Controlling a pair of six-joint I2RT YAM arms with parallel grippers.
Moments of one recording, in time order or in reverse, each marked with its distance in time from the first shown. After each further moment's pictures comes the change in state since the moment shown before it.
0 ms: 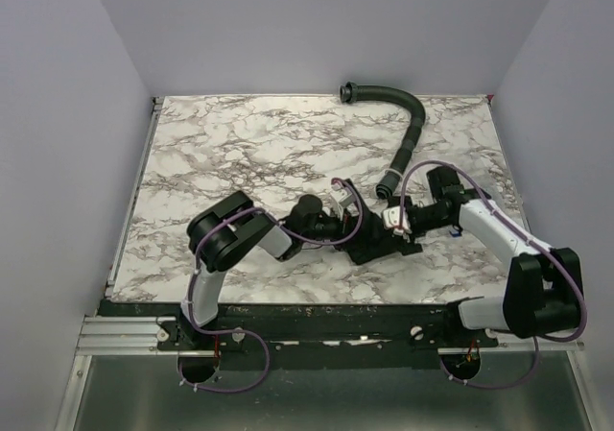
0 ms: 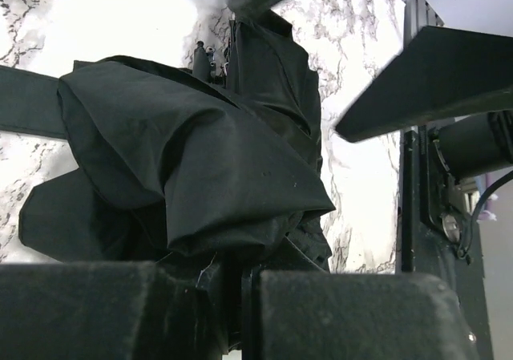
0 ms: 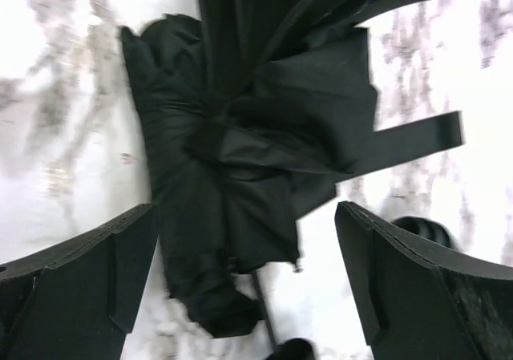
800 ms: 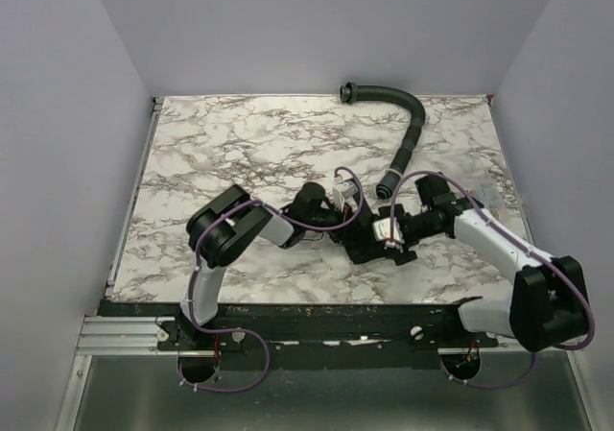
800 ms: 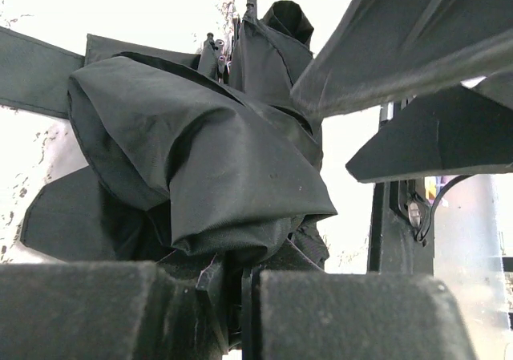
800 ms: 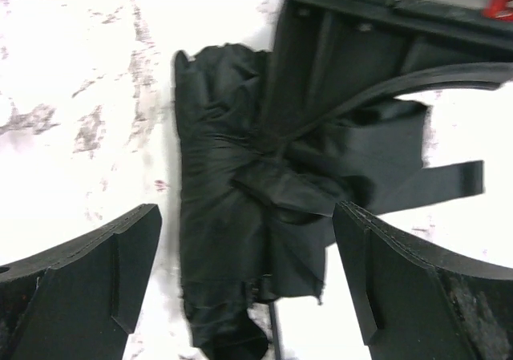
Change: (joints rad) left arm 0.063 0.027 0.124 -0.218 0.157 -0.073; right arm 0.115 -0.059 -0.055 0.110 0.055 0.052
